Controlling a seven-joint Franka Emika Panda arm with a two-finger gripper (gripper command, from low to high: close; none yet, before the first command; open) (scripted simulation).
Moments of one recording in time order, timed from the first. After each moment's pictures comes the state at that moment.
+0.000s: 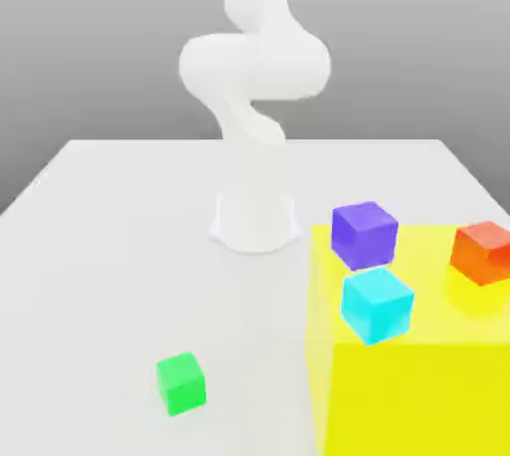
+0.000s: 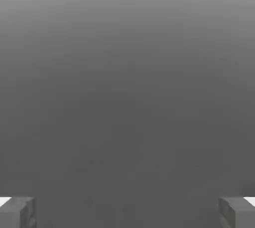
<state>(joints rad) 0.00 -0.71 -0.02 -2.34 -0.02 2.35 0.75</state>
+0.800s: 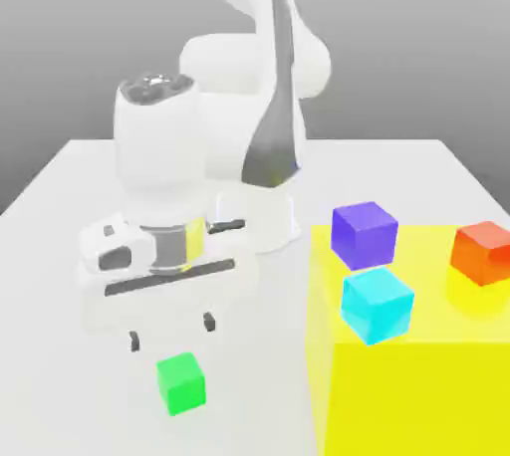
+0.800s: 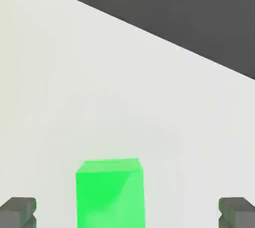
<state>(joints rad) -0.06 0.17 -0.16 -2.66 0.09 2.83 0.04</state>
